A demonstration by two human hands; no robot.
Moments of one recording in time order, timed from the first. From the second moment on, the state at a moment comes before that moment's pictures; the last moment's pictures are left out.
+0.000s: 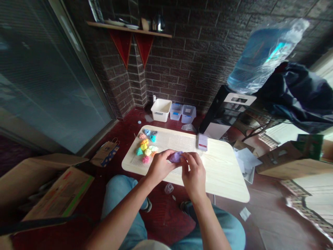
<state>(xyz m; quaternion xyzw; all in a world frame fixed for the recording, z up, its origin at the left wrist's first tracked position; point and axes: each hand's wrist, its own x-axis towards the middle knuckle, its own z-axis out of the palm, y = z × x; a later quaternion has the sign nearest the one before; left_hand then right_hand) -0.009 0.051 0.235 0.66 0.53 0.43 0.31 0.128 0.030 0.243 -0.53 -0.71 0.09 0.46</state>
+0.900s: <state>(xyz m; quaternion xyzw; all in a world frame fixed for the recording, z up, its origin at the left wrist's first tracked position) -0.015 0.032 0.250 0.69 0.48 0.51 0.21 0.135 0.020 0.272 -0.51 -0.64 0.26 0.51</state>
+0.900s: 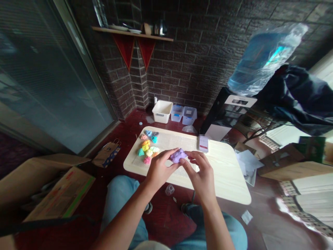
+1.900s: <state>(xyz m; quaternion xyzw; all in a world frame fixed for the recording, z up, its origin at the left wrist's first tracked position) -0.011 0.042 0.252 0.69 0.46 0.54 0.14 0.135 0.026 0.282 -0.48 -0.65 0.25 0.53</state>
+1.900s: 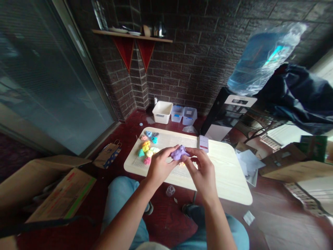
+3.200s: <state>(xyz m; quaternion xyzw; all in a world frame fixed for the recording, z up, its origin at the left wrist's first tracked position) -0.011 0.036 0.247 0.66 0.48 0.53 0.23 0.137 0.027 0.279 -0.47 -0.73 0.16 0.48</state>
